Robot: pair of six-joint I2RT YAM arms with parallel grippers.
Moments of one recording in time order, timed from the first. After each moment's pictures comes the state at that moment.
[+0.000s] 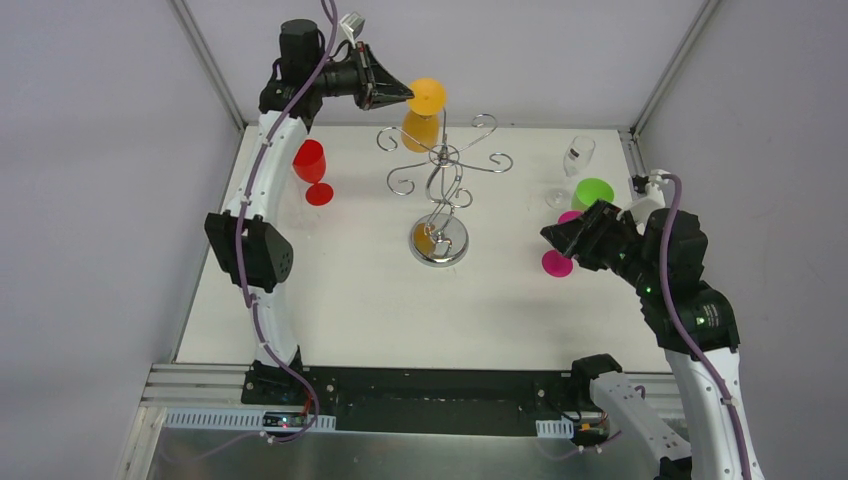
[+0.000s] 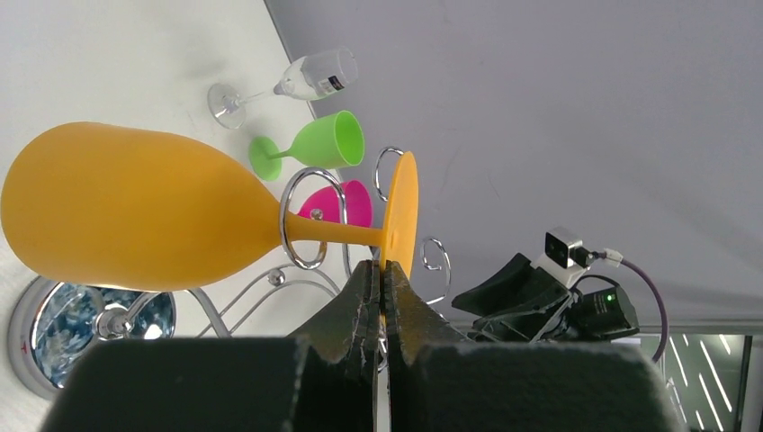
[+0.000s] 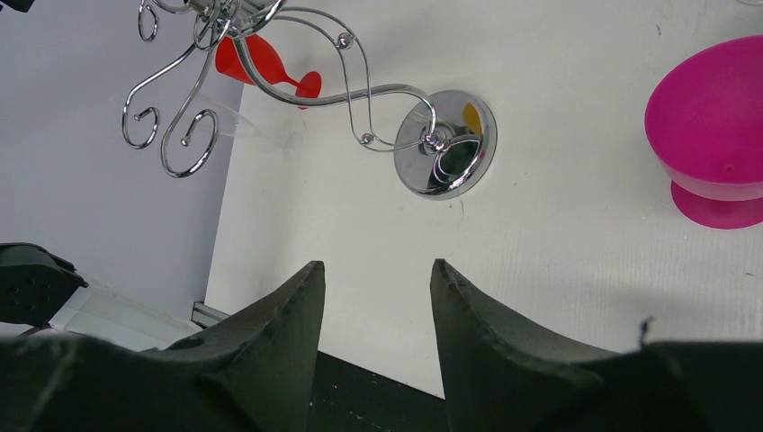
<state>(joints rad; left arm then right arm) -0.17 1.98 2.18 -0.41 0.99 -0.95 0.25 0.70 1.17 -0.86 -0.24 0.64</state>
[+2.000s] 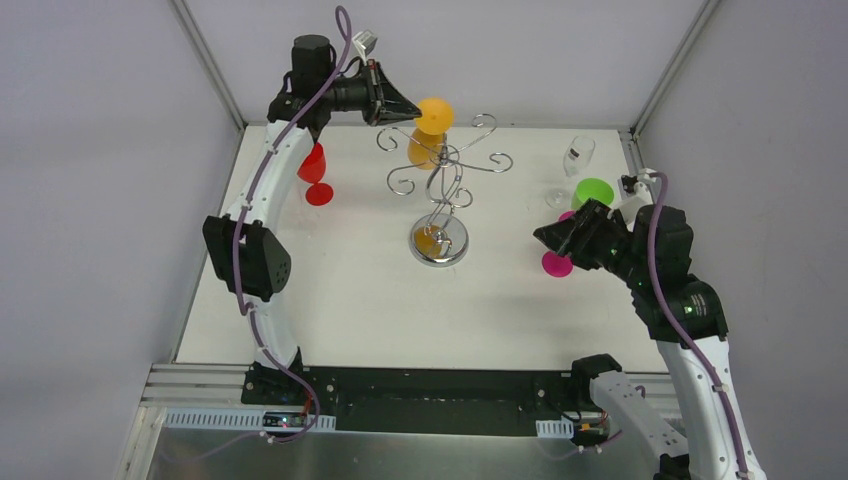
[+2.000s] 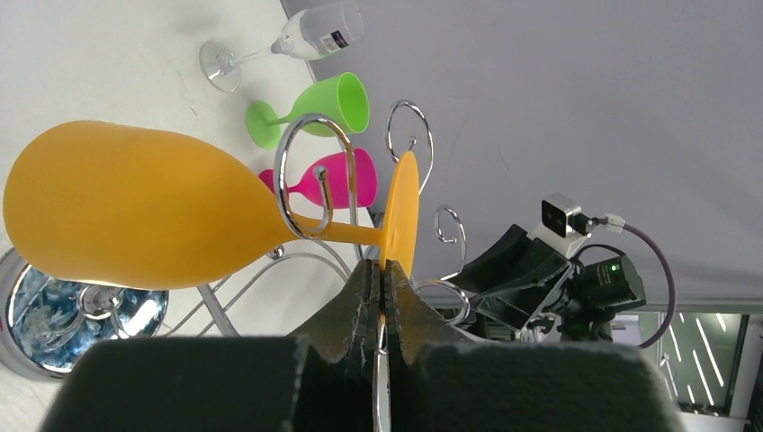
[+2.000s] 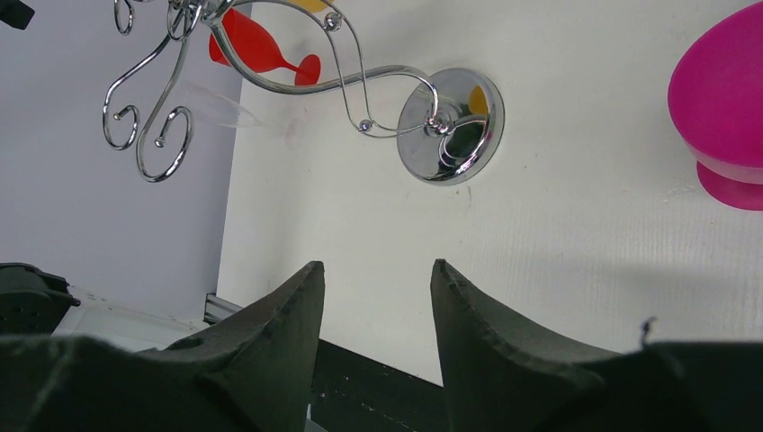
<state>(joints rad) -0.22 1.92 2.03 -0.38 0.99 -0.92 0.25 0.72 1.11 -0.83 -0.27 0.68</state>
